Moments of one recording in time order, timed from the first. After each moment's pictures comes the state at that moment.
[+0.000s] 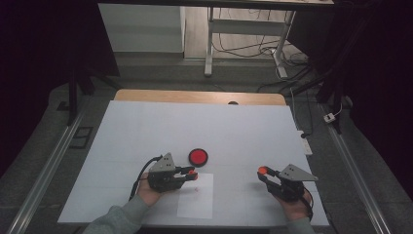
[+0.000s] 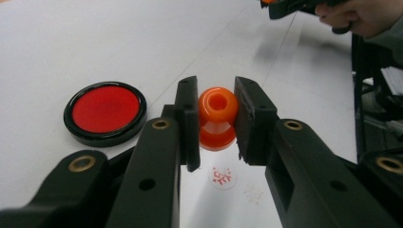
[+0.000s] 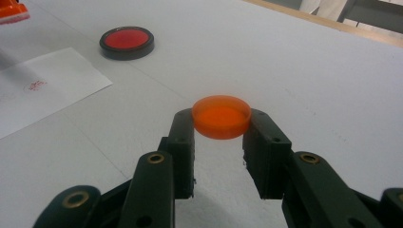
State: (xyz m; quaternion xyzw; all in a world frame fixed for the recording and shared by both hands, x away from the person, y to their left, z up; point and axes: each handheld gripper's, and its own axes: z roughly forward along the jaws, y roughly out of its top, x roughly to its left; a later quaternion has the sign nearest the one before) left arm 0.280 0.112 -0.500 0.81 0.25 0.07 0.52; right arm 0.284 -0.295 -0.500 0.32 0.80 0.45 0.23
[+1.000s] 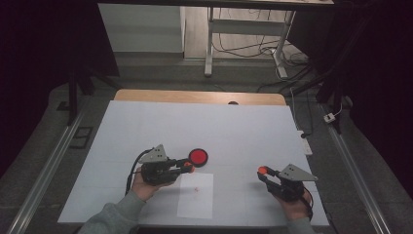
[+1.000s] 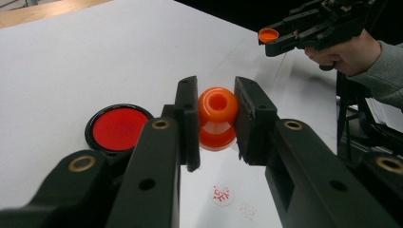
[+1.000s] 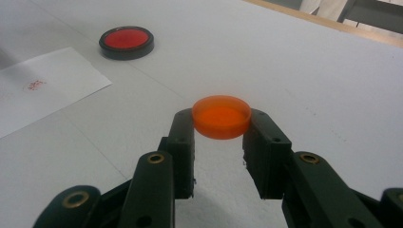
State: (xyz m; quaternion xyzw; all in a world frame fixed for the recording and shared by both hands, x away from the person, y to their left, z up) left arm 0.286 0.127 -0.481 0.79 0.27 0.06 0.54; right arm 0.284 -0.294 -0.500 0.32 0.80 0.45 0.23
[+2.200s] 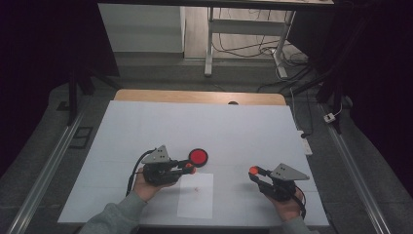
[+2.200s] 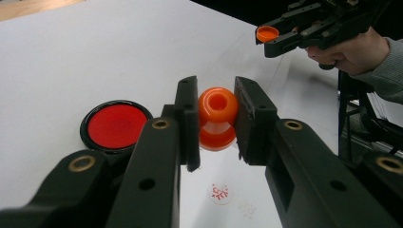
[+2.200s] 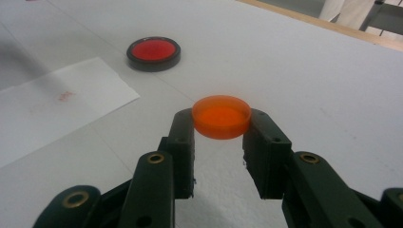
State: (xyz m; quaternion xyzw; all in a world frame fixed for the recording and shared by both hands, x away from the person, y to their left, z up) left arm 0.286 0.122 -0.482 0.80 0.26 0.06 0.54; right arm 0.285 -0.270 -0.499 0.30 0.80 0.47 0.21
